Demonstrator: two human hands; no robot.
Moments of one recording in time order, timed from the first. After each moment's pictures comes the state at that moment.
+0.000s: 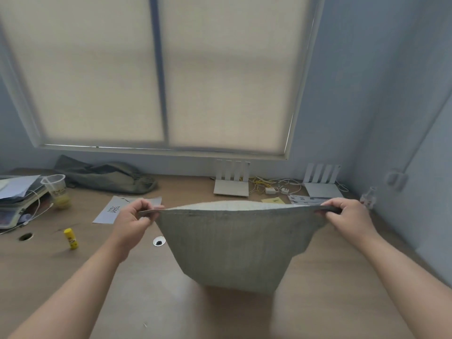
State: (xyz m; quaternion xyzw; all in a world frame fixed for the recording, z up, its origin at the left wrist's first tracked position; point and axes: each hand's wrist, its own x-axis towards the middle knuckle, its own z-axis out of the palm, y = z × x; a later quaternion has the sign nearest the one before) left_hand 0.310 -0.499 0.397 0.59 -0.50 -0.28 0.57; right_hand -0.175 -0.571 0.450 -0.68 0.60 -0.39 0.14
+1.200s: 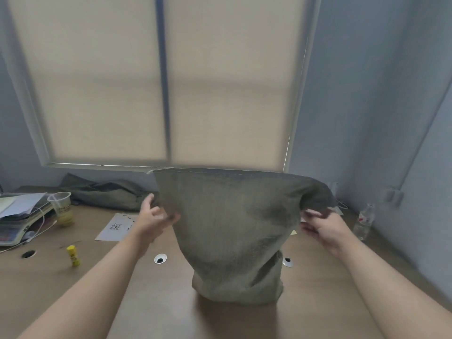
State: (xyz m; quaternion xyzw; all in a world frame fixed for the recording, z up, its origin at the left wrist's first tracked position) left_hand 0.282 -0.513 0.444 0.59 -0.41 -0.41 0.57; right_hand -0.138 -0.569 0.464 -0.49 0.50 -0.51 0.51
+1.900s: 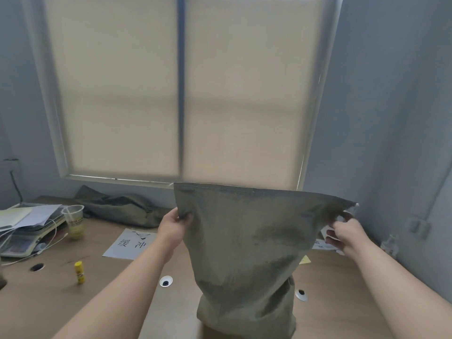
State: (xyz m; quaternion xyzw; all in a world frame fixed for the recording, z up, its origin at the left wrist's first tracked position) left_hand 0.264 -0.561 0.463 0.55 -0.42 -0.34 0.64; right_hand -0.137 -0.649 0.500 -0.39 0.59 -0.54 0.46
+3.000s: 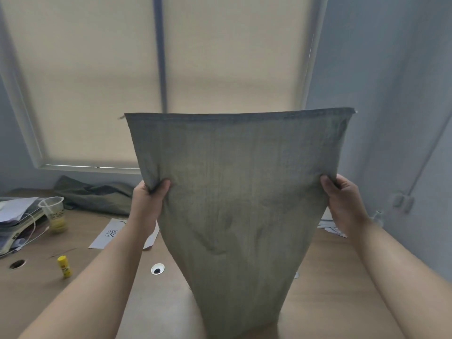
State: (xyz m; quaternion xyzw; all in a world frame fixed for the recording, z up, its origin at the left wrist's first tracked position) left_hand 0.285 -0.583 0.485 0.49 -0.40 -0.29 0.72; right_hand -0.130 -0.648 0.517 -0.52 0.40 -0.63 0.41
